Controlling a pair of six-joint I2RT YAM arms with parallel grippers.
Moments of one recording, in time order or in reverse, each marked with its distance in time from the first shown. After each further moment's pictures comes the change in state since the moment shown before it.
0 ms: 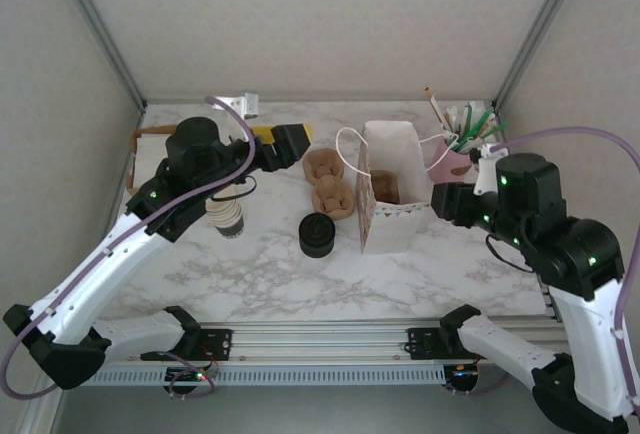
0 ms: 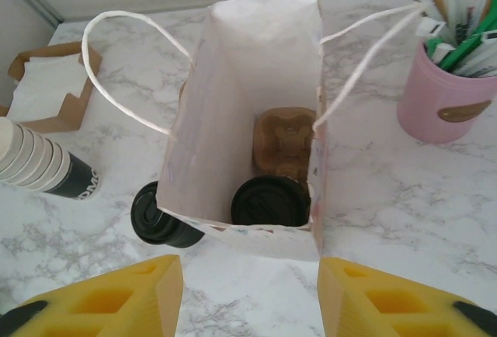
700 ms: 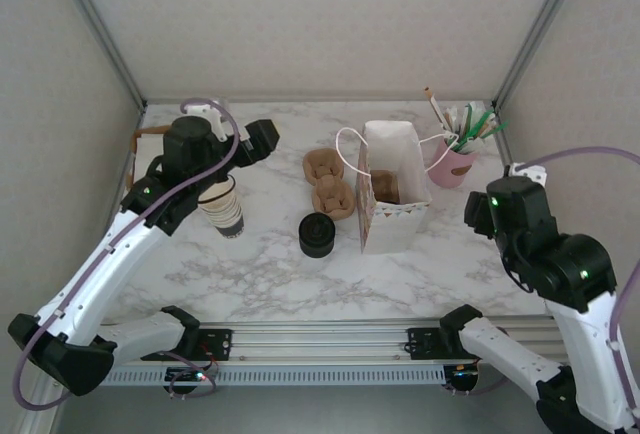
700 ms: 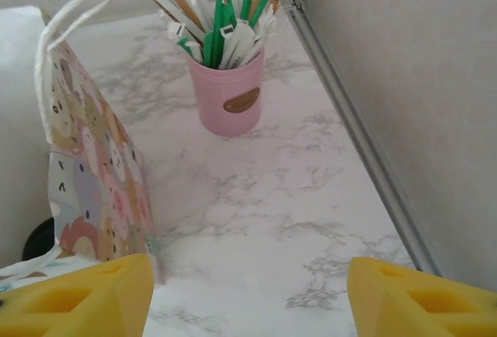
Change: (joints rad) left arm 0.198 0.005 -0.064 -0.151 -0.142 -0.016; right arm -0.006 -0.062 -0.151 -0.085 0.504 0.123
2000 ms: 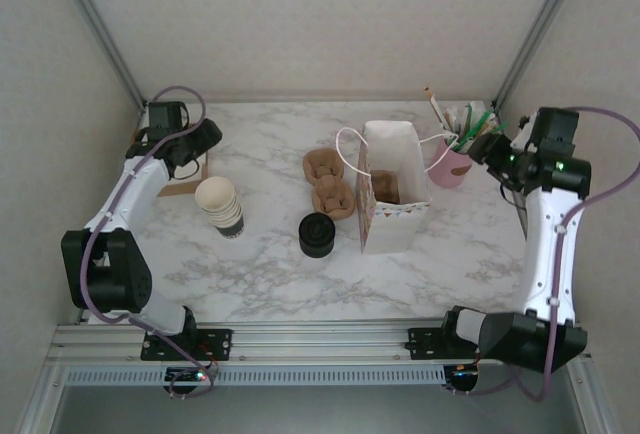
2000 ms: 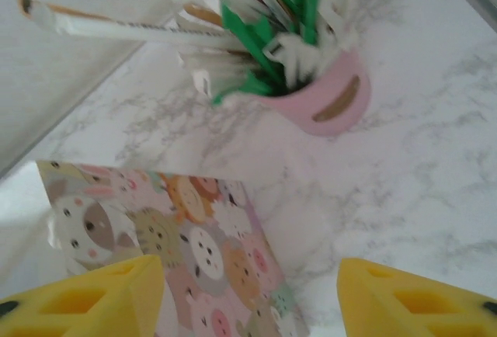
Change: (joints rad) left arm 0.465 0.417 0.021 0.006 0.122 0.073; right arm -0.755 0.422 0.042 0.341 -0.901 -0.083
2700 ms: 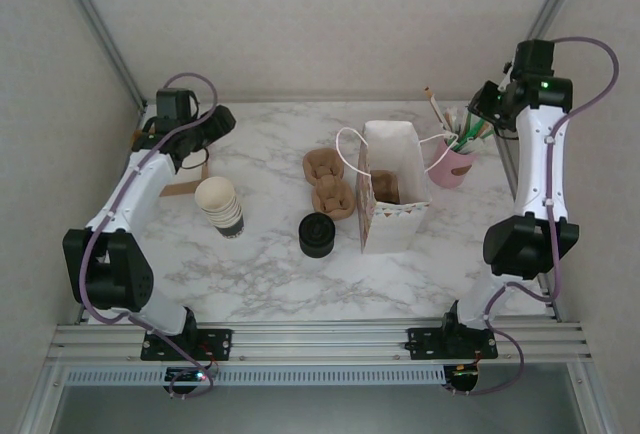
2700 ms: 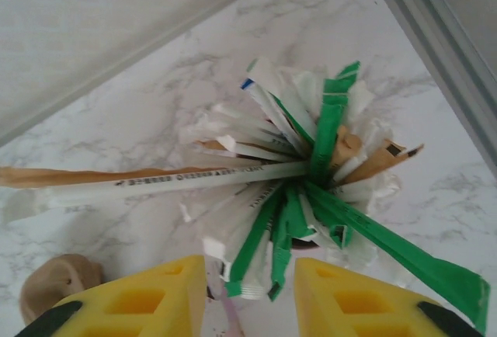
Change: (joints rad) left arm -0.063 0.018 0.082 0.017 0.048 0.022; right arm 0.107 0.525 0.583 -0.134 0.200 -0.083
